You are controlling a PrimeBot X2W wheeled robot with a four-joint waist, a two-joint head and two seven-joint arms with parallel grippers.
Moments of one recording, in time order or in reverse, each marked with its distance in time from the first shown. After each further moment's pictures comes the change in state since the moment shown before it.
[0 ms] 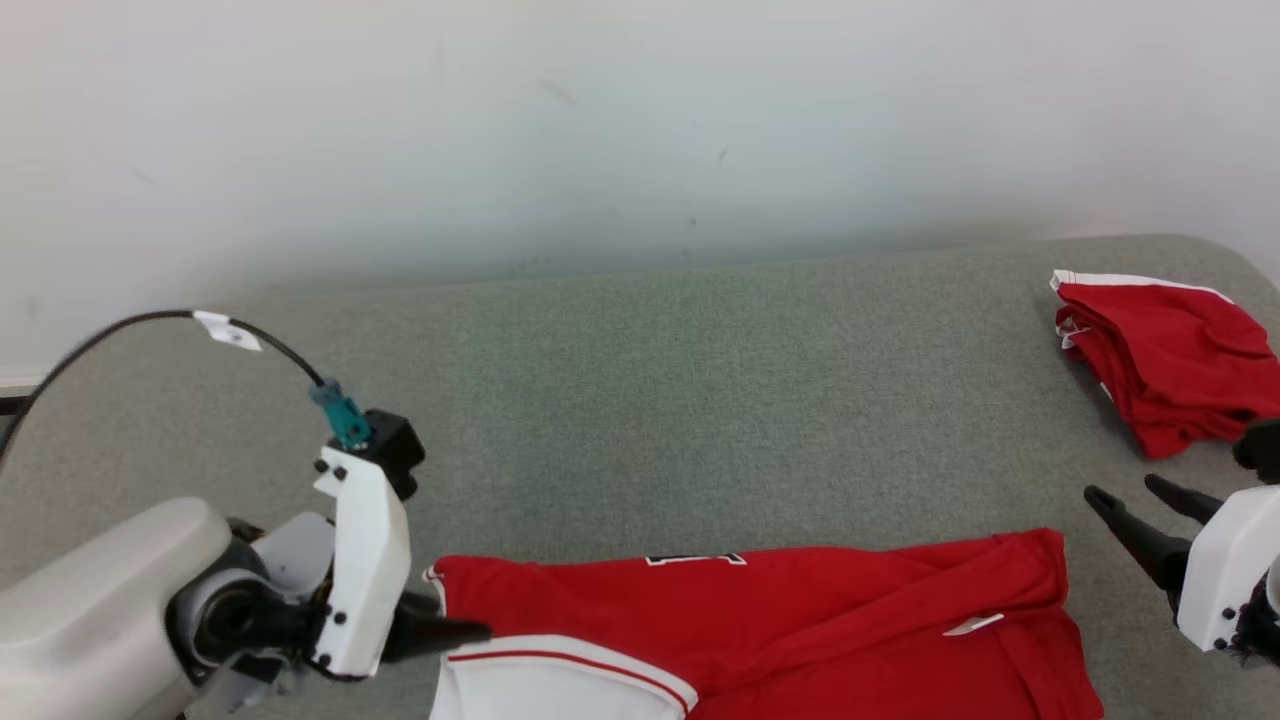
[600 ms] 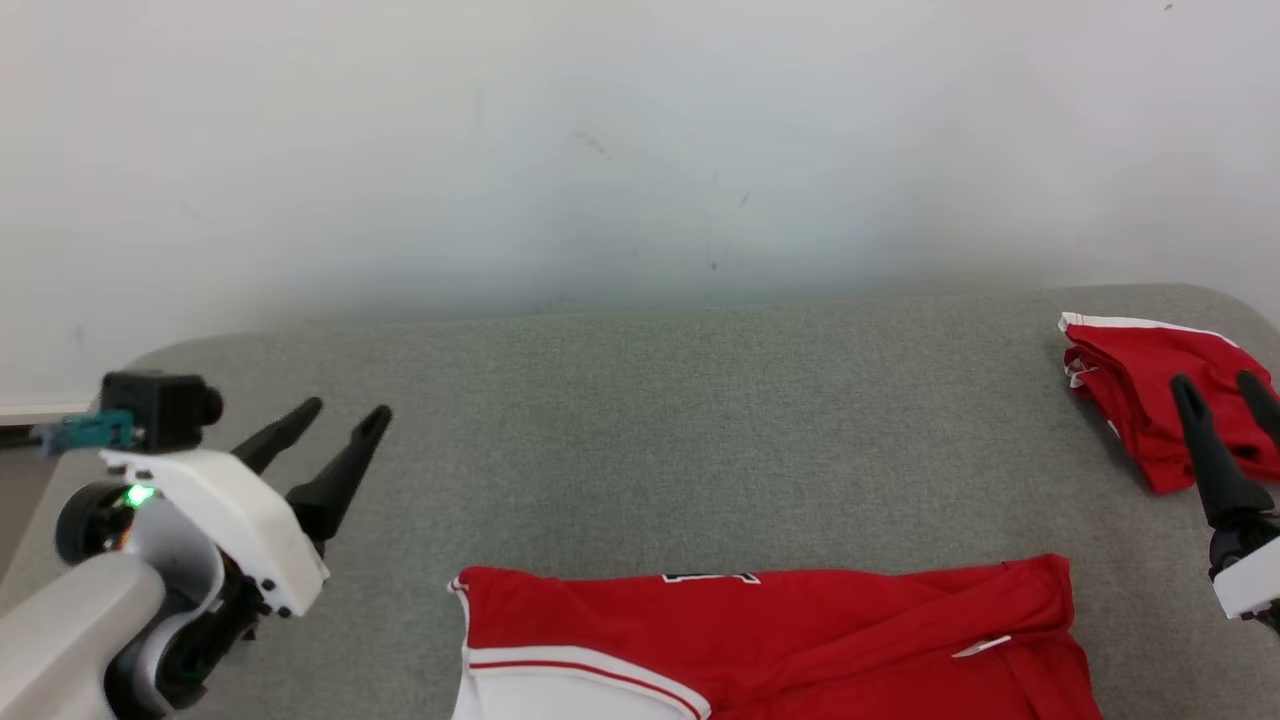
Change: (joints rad) left arm 0.214 0.045 0.255 -0.038 0.188 0.219 -0.848; right arm 0.181 0.070 -0.385 -0.122 -0.143 0.000 -0.407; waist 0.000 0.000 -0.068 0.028
